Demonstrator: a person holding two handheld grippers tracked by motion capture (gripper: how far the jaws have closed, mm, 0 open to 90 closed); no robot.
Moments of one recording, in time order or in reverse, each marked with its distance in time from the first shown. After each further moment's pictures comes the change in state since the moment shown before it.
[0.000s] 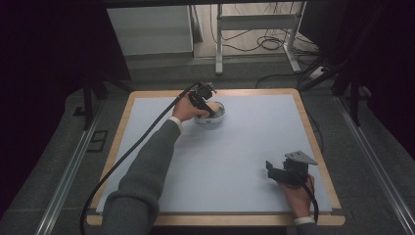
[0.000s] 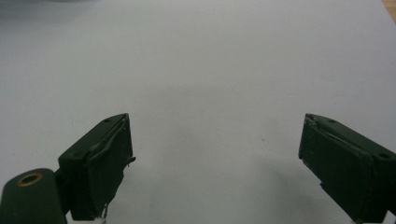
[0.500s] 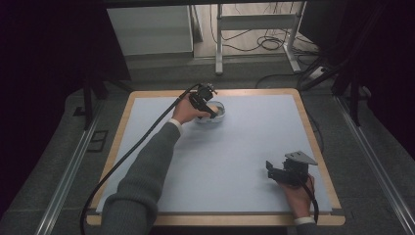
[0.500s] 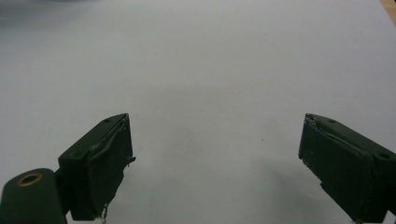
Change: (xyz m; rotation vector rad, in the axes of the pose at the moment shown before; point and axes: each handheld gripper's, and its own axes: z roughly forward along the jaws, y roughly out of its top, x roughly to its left) left arm -0.010 -0.003 -0.008 -0.031 -0.006 0.003; right arm 0.000 0.000 0.000 -0.004 -0.003 -0.001
